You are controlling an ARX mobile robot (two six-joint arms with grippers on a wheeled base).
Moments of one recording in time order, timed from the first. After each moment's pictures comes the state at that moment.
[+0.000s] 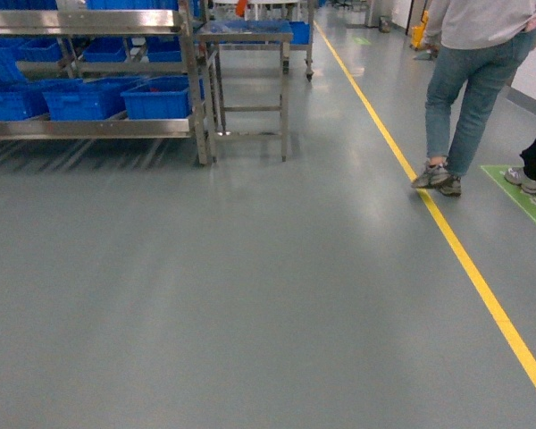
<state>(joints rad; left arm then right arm) 0.00 0.01 0.01 0.00 0.00 0.00 0.00 0.00 0.01 -0.01 0.00 0.01</state>
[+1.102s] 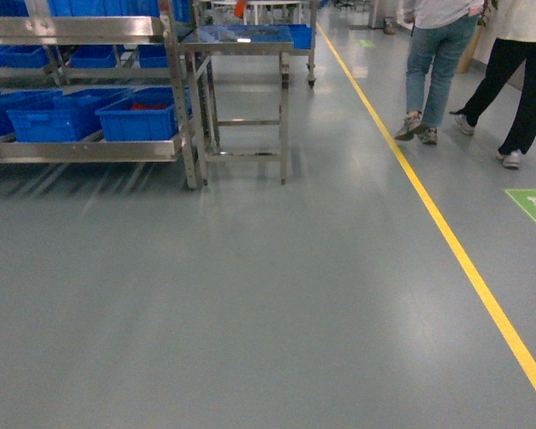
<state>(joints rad) 0.00 0.01 0.01 0.00 0.00 0.00 0.00 0.00 0.01 0.00 0.00 0.01</state>
